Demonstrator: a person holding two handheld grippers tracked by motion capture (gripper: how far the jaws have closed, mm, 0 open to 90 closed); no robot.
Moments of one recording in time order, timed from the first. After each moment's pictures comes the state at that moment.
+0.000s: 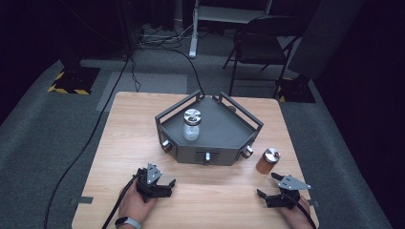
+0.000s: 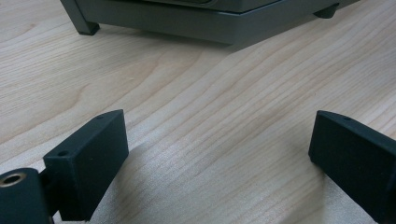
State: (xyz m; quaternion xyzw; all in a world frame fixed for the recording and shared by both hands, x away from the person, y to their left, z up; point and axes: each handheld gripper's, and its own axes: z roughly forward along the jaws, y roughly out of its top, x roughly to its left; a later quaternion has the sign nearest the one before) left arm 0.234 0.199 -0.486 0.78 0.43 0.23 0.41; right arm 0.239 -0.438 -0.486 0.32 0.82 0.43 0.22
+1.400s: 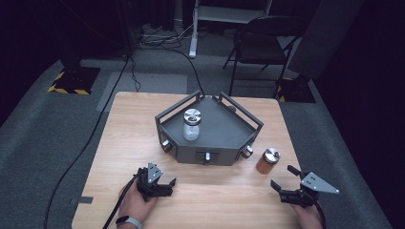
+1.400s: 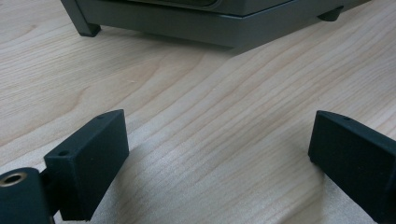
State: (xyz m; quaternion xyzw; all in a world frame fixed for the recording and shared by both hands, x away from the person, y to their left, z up) left arm 0.236 0.195 -0.486 0.77 0.43 0.23 0.41; right arm 0.200 -0.462 -0.451 0.35 0.73 0.52 0.27
